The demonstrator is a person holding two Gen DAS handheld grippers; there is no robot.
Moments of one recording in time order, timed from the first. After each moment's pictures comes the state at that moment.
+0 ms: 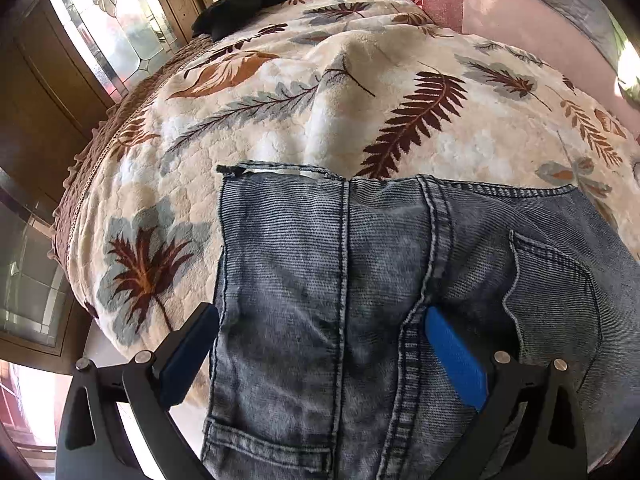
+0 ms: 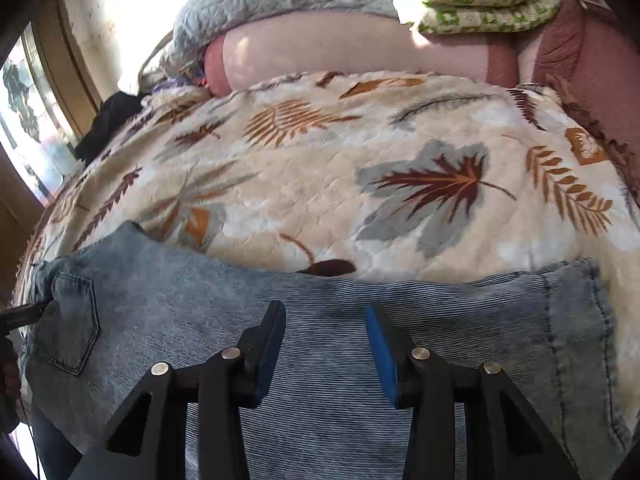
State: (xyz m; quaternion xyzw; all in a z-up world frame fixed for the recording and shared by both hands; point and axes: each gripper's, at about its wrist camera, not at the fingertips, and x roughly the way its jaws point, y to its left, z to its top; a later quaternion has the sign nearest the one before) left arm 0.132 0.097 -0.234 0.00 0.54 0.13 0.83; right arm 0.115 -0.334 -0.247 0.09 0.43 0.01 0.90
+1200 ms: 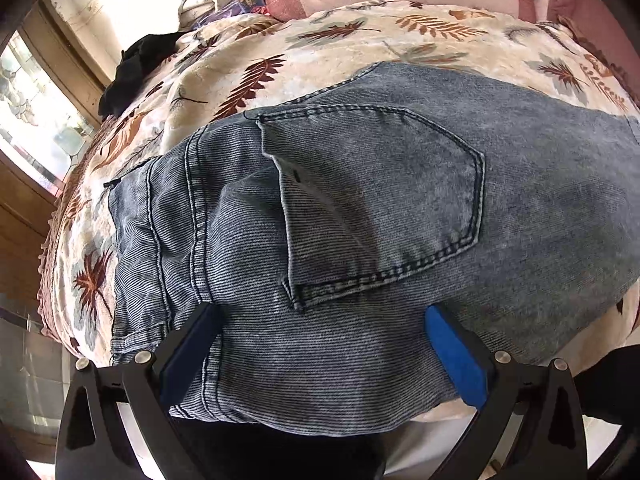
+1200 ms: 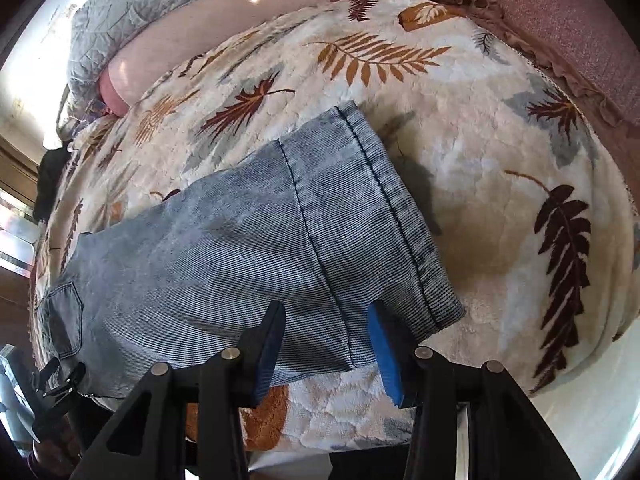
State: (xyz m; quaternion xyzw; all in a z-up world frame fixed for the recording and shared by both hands) left arm 0.052 -0.009 -0.256 0.16 0.52 -0.02 0.84; right arm 0.014 -0.455 -0.240 0.21 0.53 -0.09 0.81
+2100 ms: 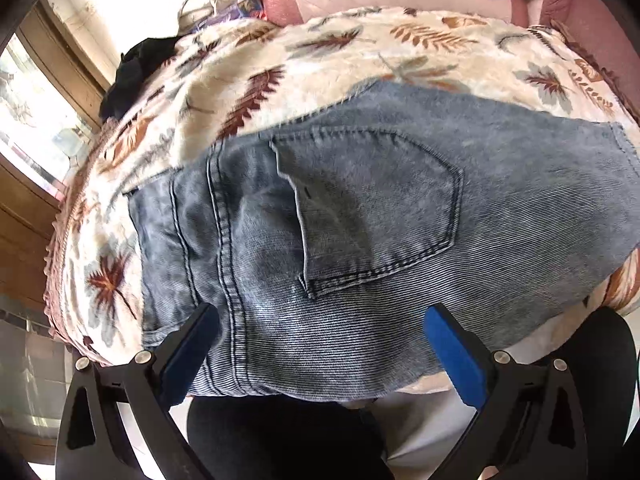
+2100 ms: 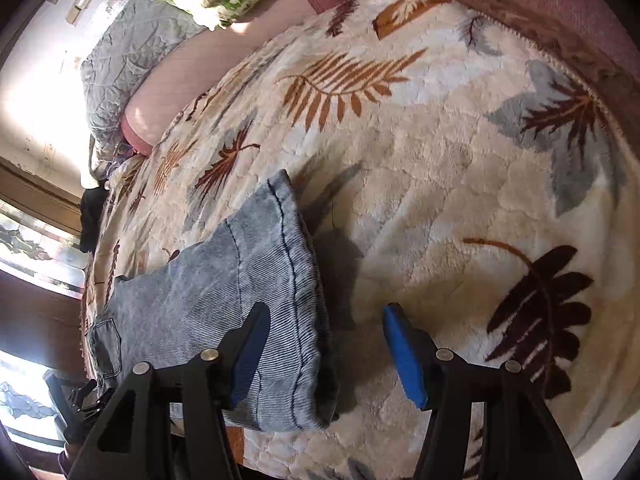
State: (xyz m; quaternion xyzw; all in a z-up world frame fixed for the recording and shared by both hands) left arm 0.057 -0.007 -0.221 0.15 0.52 -0.03 0.84; right arm 0.033 -0.561 -0.259 0.31 0.50 0.00 0.81
